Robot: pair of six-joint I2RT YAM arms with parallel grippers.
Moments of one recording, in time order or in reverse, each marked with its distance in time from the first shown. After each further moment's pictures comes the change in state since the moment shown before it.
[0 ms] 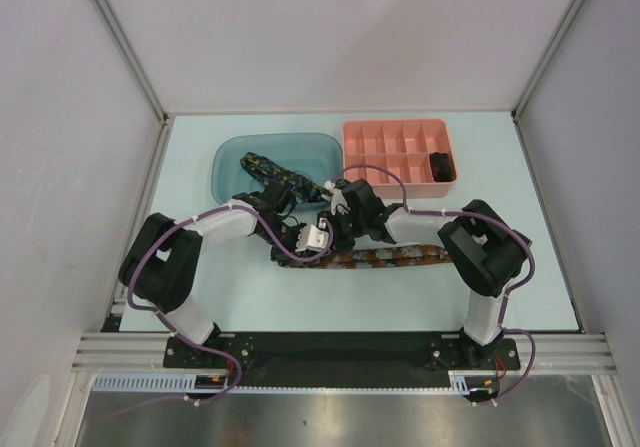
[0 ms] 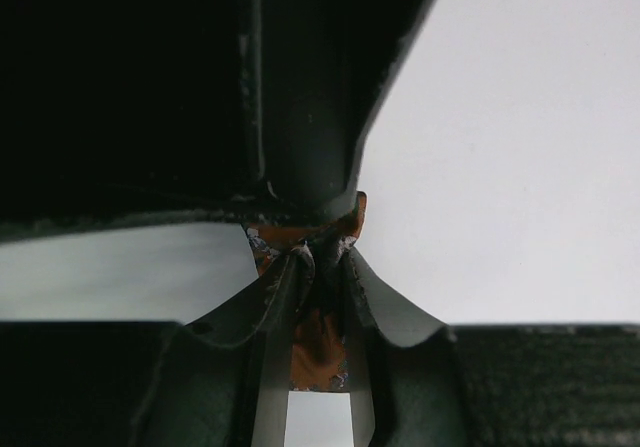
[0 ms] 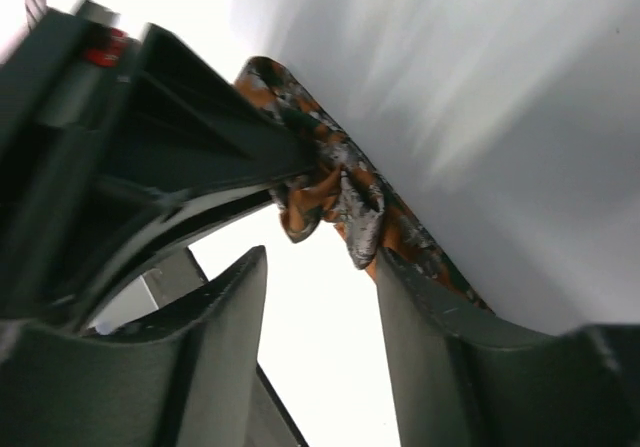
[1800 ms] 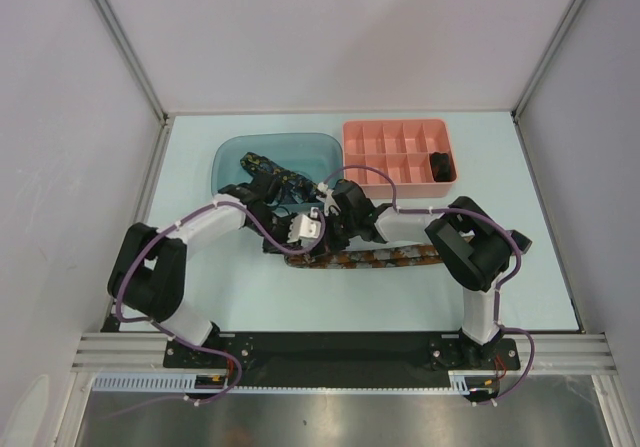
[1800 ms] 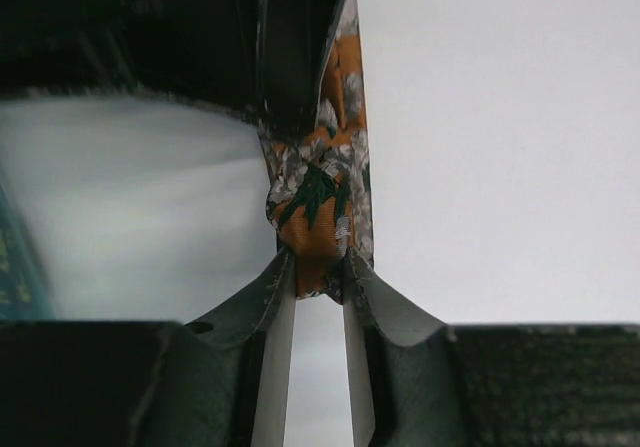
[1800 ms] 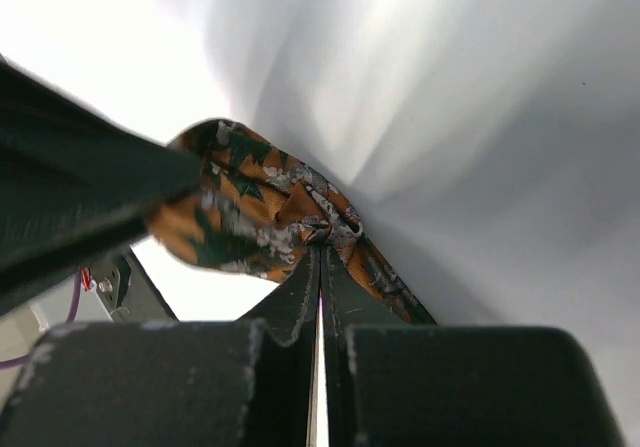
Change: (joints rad) left arm 0.067 -0.075 0.047 -0.107 -0.004 0.030; right arm 0.035 0.074 0.062 -0.013 0.104 0.000
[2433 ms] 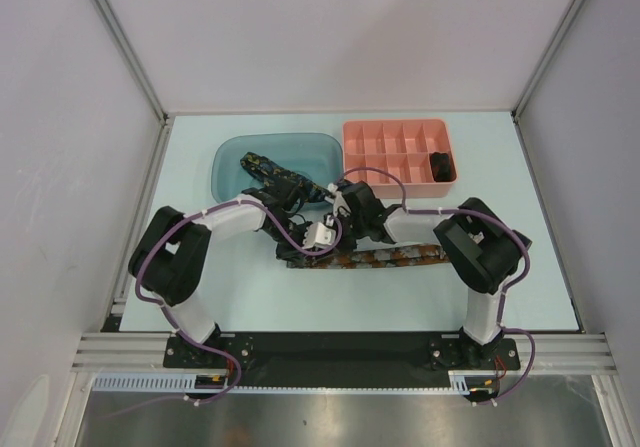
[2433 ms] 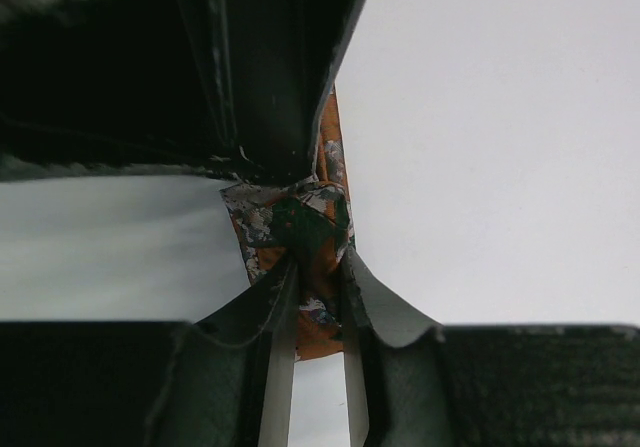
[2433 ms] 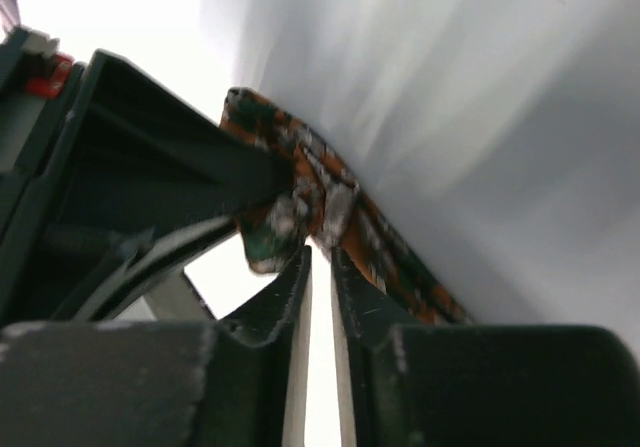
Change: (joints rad) left arm -0.103 0.141 0.029 0.056 -0.015 -0.071; right arm -0.043 -0.042 -0.062 0.006 -0.070 0.040
